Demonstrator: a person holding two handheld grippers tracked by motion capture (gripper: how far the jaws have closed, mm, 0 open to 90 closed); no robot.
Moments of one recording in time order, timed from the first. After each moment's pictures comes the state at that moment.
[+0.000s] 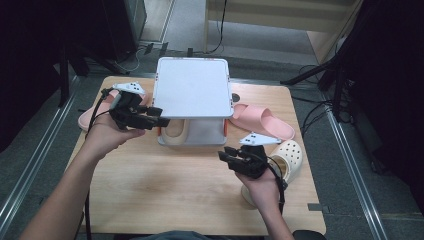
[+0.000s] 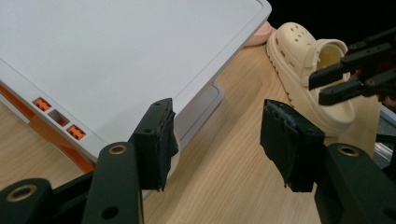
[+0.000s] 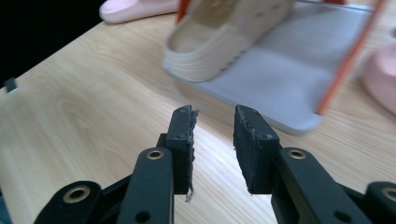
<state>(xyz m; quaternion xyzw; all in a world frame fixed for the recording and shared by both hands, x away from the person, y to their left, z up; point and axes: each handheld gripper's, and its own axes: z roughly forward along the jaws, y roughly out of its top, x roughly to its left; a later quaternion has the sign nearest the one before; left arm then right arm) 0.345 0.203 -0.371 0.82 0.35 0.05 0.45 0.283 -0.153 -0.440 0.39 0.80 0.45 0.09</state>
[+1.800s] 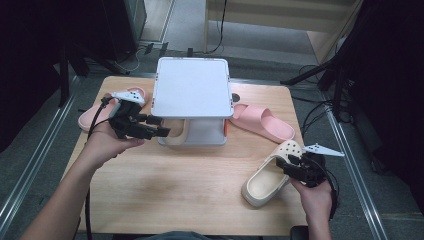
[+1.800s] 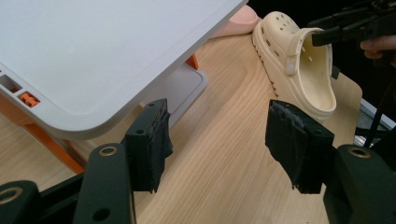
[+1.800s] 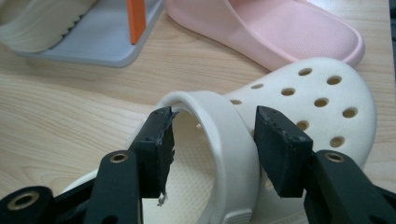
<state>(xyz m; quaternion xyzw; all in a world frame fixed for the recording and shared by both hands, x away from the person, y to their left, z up) 0.332 0.199 -0.380 0.83 0.35 0.02 0.44 0.278 -0.298 -0.461 0.54 0.73 0.38 0.16</state>
